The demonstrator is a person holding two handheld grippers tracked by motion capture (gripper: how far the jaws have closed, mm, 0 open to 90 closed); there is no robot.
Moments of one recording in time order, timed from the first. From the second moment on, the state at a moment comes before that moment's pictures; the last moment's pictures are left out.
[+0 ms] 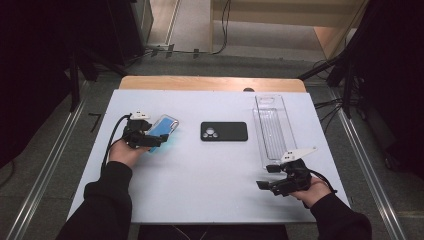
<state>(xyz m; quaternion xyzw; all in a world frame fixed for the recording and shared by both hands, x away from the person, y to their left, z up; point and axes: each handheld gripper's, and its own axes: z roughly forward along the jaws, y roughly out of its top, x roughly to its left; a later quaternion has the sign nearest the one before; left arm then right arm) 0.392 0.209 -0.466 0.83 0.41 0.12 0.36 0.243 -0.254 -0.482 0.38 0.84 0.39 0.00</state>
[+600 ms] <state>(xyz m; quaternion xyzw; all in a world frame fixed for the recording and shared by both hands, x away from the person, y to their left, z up) 0.360 0.184 -0.448 0.83 0.40 0.07 0.37 0.240 -0.253 -0.477 0.37 0.82 0.43 0.00</state>
